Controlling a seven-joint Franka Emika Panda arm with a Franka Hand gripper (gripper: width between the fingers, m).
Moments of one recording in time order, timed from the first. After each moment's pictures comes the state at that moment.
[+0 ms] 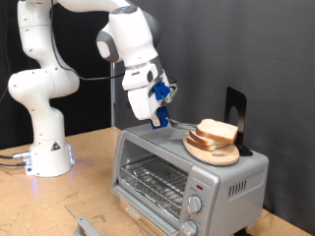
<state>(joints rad) 0.17 -0.22 0.03 -2.38 0.36 2.36 0.15</state>
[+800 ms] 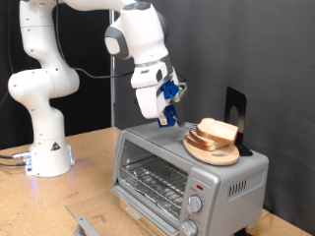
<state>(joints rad) 0.17 -0.15 0.04 -2.30 0.34 2.32 0.25</state>
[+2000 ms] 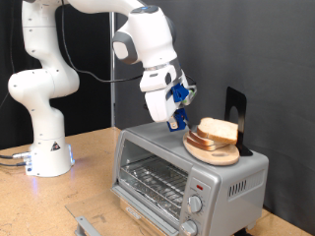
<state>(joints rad) 0.18 -0.09 0.05 -2.26 0.40 2.43 0.22</state>
